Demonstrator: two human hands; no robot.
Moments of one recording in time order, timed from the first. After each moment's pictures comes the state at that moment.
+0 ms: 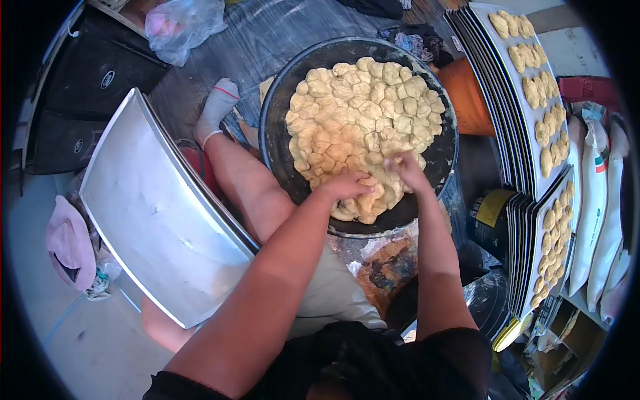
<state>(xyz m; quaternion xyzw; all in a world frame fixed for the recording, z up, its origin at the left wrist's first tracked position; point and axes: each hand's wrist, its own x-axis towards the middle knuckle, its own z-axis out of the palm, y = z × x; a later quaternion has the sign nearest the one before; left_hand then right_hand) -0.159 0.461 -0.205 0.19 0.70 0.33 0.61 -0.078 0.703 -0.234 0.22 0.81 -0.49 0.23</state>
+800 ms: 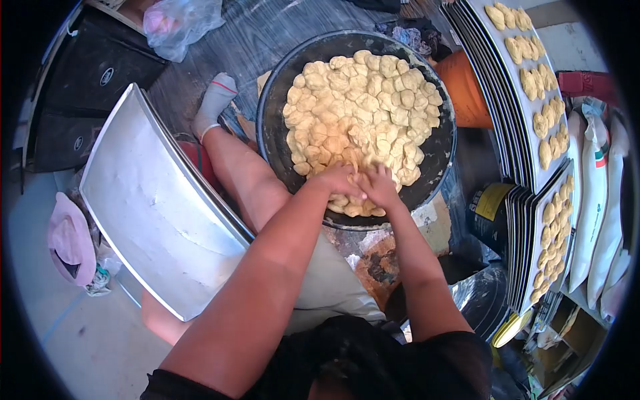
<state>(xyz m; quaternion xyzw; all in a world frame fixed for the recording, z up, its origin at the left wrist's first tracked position) -0.164 0.453 -0.218 0.26 0.72 0.21 0.61 -0.035 0.616 -0.245 0.19 0.88 -0.34 0.26</state>
